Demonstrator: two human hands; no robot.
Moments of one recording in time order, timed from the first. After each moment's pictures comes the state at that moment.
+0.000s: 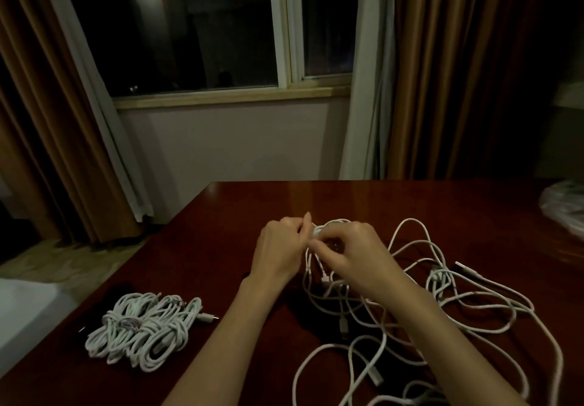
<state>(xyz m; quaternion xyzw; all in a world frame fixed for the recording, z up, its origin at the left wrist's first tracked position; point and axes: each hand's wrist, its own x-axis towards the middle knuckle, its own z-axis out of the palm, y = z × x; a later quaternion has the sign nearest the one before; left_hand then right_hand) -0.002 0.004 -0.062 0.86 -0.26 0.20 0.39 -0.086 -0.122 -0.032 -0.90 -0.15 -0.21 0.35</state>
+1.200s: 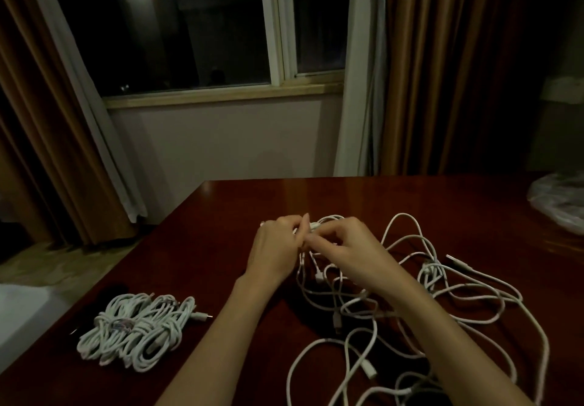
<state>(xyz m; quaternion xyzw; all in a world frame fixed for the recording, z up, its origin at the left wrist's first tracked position) -0.003 0.004 -0.063 0.87 -0.28 0.18 0.36 -0.083 -0.127 -0.034 -0.86 -0.14 -0.14 0.47</state>
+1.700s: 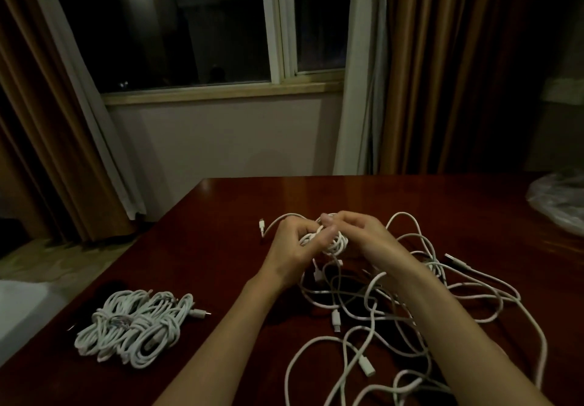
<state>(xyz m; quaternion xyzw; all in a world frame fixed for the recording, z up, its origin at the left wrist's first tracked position) -0.025 -0.011 -0.057 0.70 -0.41 0.07 0.58 -0.075 -0.153 -0.040 -0.73 -0.03 -0.03 0.68</state>
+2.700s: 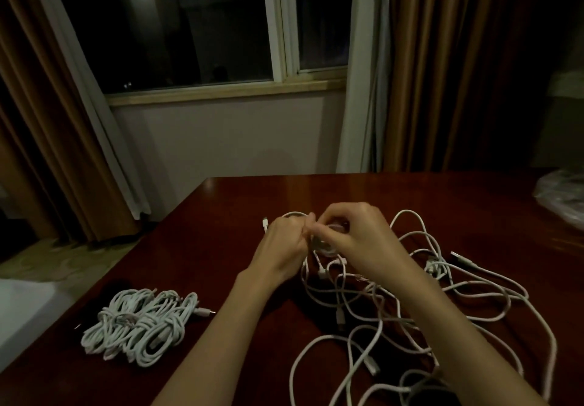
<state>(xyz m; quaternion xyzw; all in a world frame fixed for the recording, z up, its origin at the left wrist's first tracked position) -0.011 0.003 -0.058 0.84 -0.35 0.14 0.38 -0.087 -0.130 -0.025 -0.88 -0.12 -0.22 0.40</state>
